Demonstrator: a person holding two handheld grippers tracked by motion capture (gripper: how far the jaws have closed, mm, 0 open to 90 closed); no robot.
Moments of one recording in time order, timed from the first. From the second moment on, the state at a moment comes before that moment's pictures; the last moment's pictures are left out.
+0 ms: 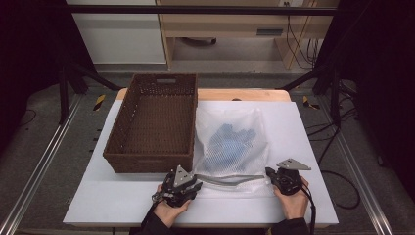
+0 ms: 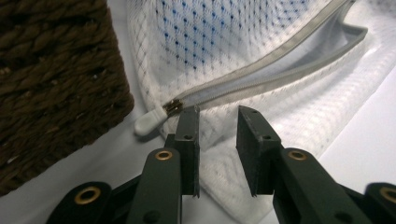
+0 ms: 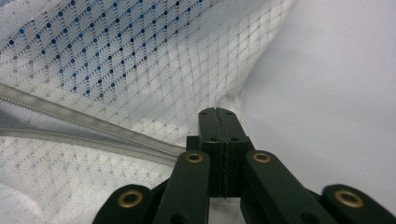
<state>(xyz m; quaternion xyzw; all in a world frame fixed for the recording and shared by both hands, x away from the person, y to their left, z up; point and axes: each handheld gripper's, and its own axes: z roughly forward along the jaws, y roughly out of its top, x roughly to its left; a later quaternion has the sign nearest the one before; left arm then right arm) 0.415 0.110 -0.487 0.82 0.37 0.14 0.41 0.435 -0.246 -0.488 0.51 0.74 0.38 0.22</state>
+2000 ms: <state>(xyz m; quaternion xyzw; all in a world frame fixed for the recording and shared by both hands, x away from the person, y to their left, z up) 0.392 0.124 -0.488 0.81 0.40 0.15 0.40 0.396 -0.276 -0.487 0.53 0.74 0.37 0.22</state>
